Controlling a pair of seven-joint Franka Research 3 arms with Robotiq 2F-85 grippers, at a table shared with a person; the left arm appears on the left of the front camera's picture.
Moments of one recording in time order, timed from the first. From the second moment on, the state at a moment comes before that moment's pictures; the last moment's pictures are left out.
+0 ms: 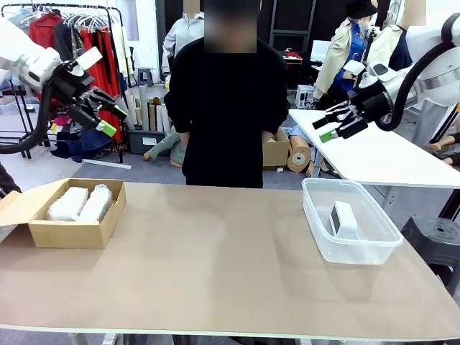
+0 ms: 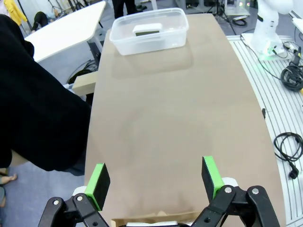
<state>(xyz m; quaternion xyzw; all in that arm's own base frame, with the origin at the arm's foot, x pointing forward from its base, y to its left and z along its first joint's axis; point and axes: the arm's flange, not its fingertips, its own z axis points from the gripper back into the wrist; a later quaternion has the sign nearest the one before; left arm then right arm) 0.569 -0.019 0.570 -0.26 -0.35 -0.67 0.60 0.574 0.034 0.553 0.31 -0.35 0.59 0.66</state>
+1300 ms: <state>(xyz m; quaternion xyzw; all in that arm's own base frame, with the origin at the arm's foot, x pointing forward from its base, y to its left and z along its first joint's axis) 0.569 -0.019 0.570 -0.26 -0.35 -0.67 0.60 0.574 0.034 0.553 0.31 -0.35 0.59 0.66</state>
